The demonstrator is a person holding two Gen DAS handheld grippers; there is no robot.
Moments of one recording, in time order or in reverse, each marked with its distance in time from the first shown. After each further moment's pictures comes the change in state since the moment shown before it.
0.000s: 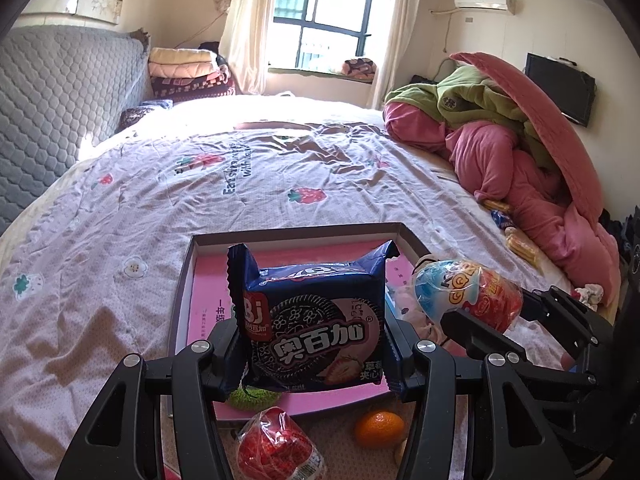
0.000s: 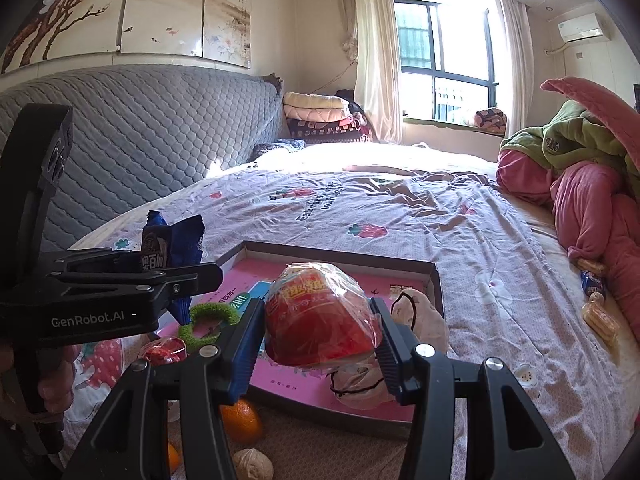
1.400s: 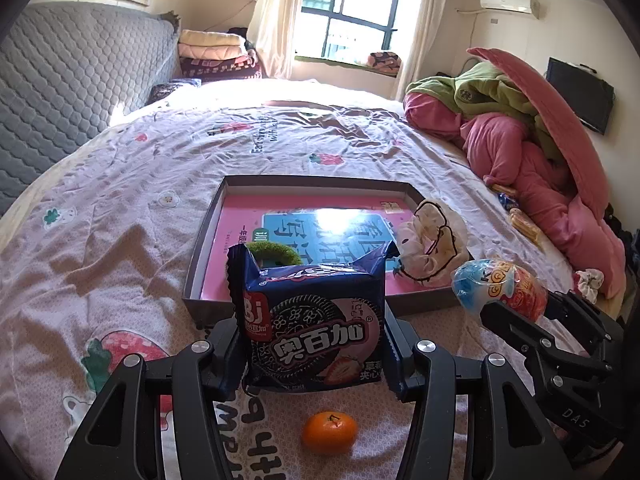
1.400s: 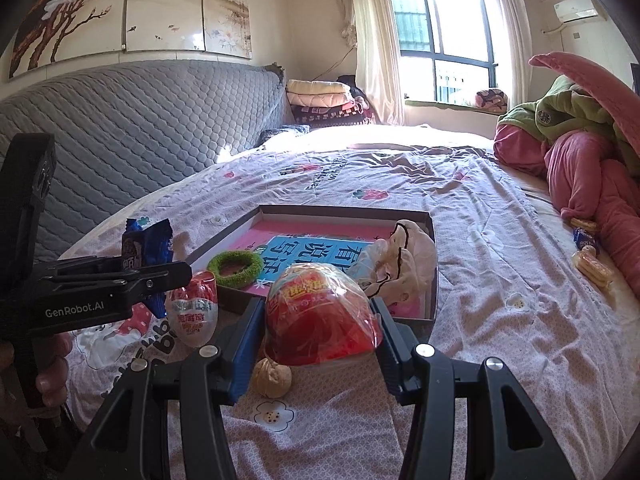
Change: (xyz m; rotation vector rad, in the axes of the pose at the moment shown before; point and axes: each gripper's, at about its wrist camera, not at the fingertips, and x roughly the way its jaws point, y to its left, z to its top) left arm -0.046 -0.003 -0.069 -0.080 0.038 0.060; right arm -0.054 0.004 -0.046 0.034 0.051 0.038
